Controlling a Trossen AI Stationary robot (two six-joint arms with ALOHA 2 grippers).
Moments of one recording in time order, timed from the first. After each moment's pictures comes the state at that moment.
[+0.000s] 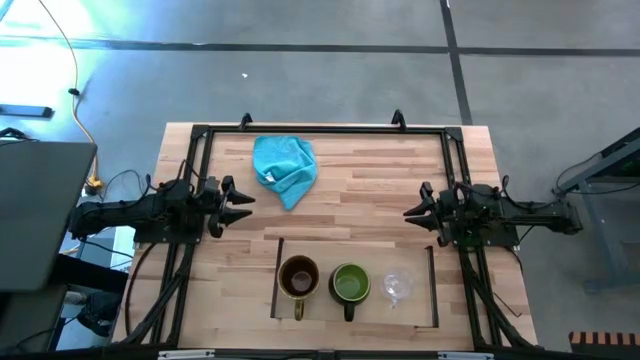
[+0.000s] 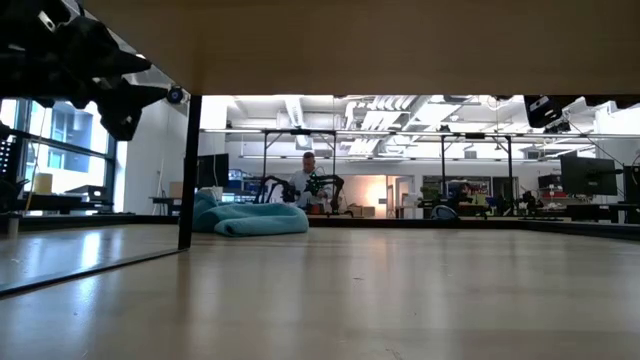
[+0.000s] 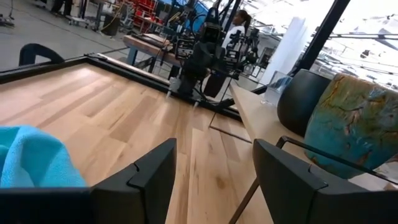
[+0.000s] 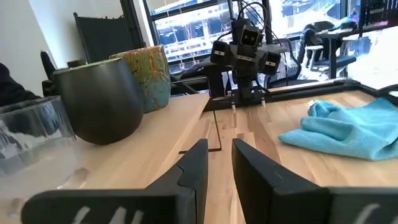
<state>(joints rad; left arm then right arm) 0.24 0.05 0.01 0.03 0.14 -0.38 -0.03 0.01 0.01 0.05 -0.21 0.19</state>
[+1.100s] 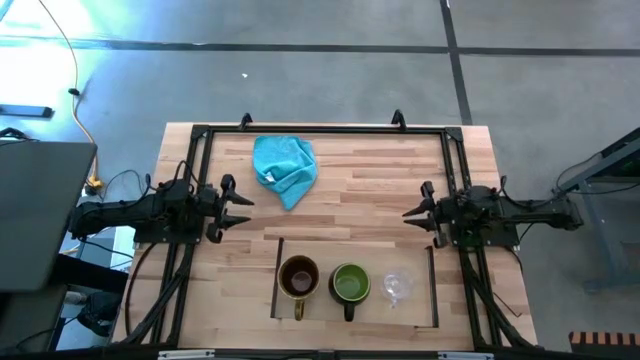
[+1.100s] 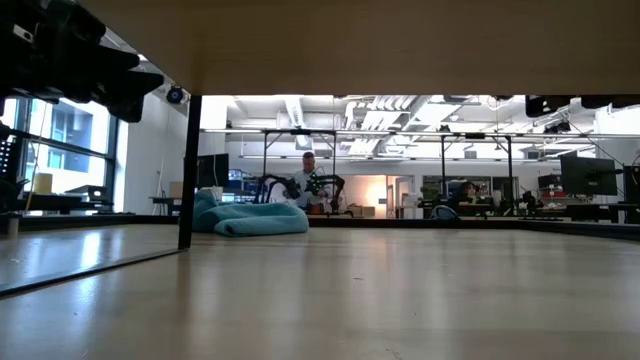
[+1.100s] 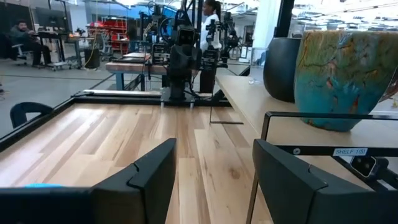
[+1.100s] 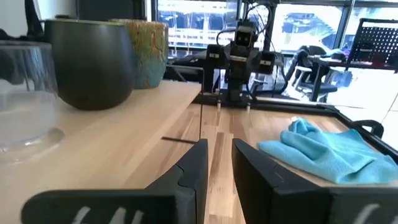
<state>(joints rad) 0.24 0.05 0.01 0.05 0.23 -0.06 0.01 0.02 0.01 0.04 -0.15 -0.07</state>
